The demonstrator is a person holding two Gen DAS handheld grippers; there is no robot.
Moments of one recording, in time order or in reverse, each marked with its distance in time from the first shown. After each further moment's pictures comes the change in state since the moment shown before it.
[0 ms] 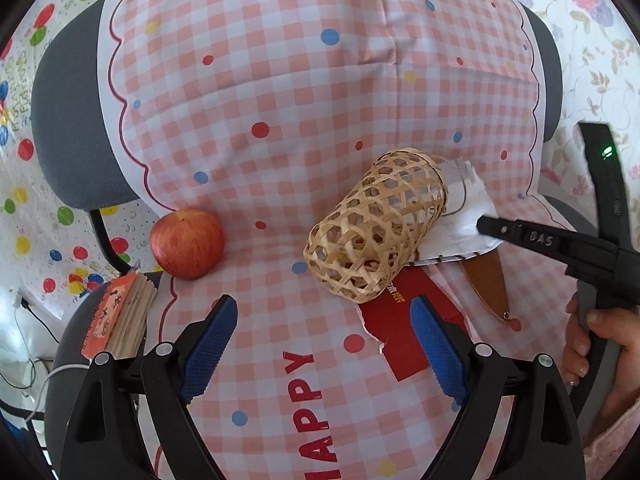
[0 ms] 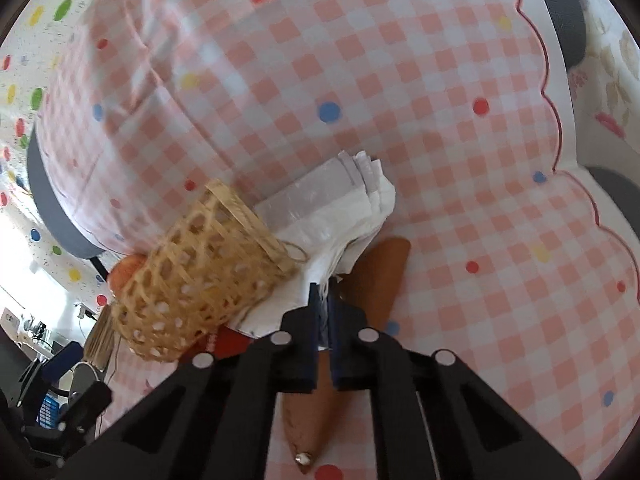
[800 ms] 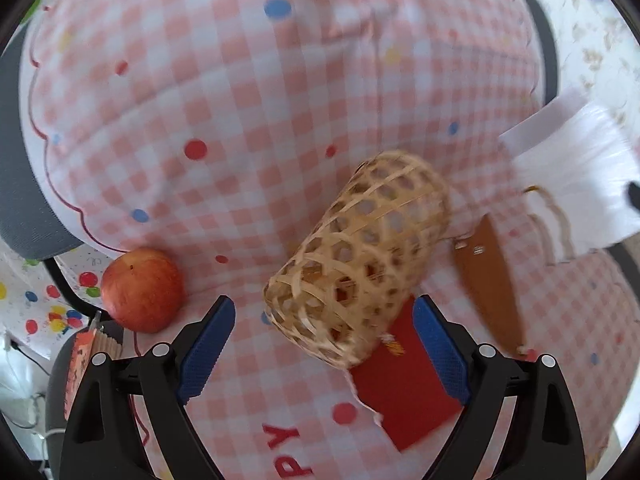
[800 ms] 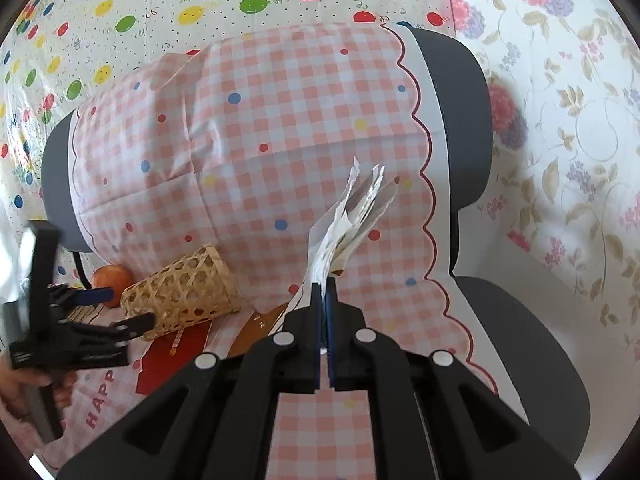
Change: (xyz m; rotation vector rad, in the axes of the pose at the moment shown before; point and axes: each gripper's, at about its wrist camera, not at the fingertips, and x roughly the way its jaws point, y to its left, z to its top) left arm 0.063 -0.015 0.034 0.096 0.055 -0.057; right arm -0.124 -0.006 -0.009 -0.215 -0.273 -0.218
